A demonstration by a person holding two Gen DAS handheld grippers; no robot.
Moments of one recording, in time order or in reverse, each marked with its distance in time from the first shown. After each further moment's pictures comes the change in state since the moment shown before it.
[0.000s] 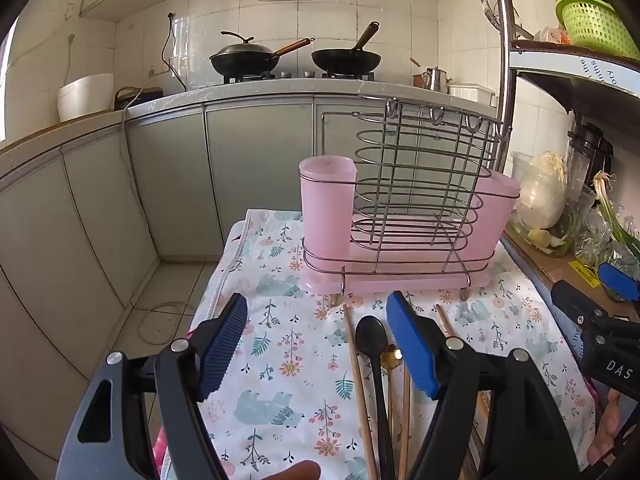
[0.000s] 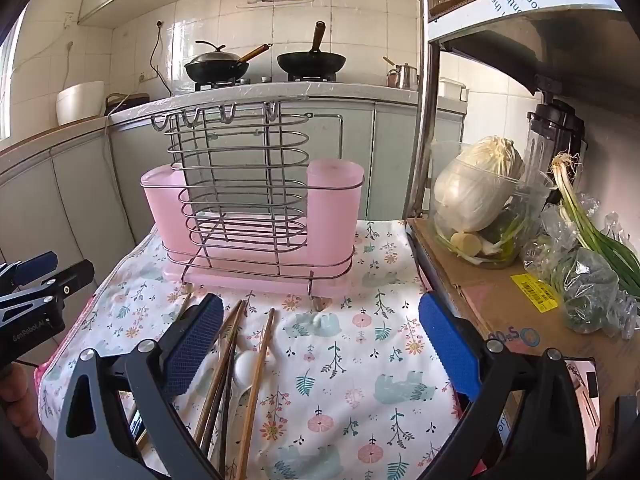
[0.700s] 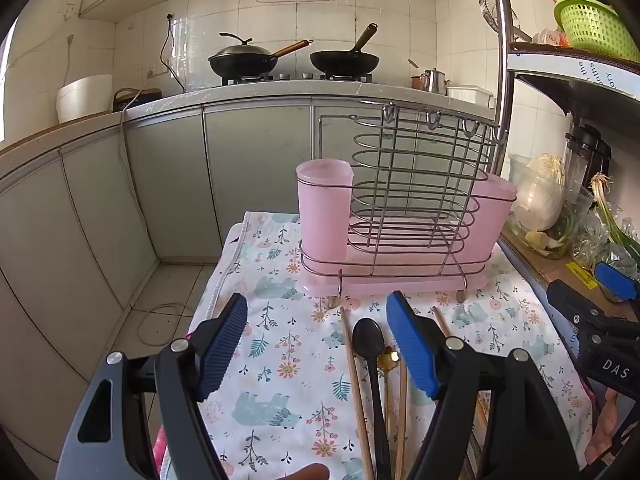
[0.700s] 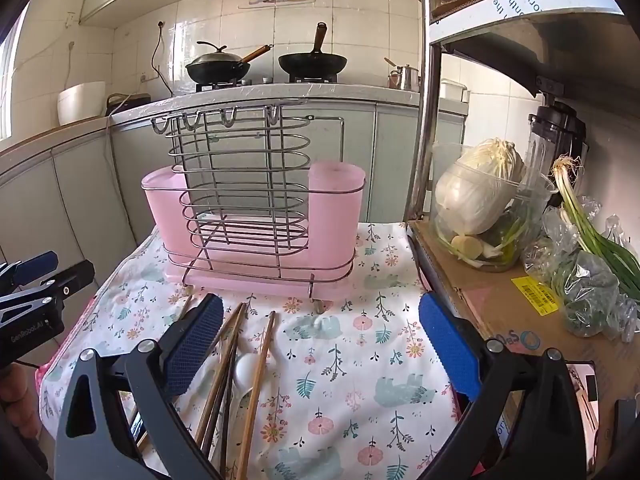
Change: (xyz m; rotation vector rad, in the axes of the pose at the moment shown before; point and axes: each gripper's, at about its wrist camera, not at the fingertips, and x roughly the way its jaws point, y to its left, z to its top) left arm -0.004 -0.005 0.006 -0.001 -0.006 -0.004; right arm 0.000 0.000 0.001 -0.002 0.001 0.002
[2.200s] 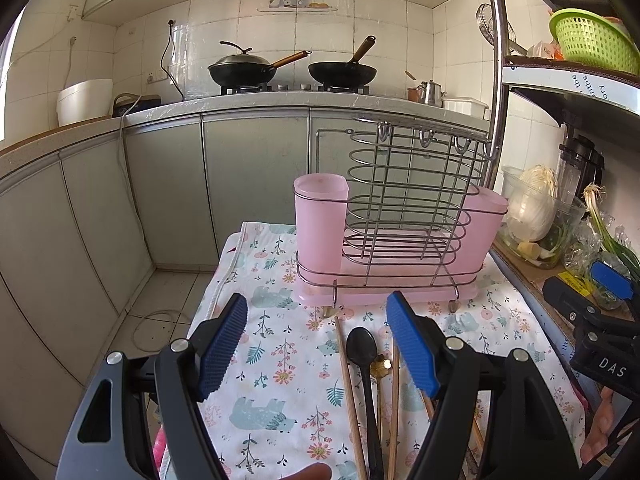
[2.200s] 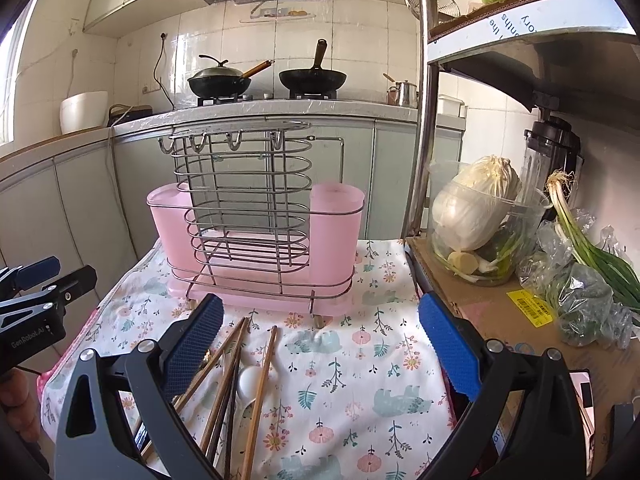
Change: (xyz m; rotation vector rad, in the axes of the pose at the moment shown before) left arm -0.010 0.004 0.001 -0.015 -0.044 -0.020; right arm -0.011 0.001 0.006 -0.002 -0.058 -0.002
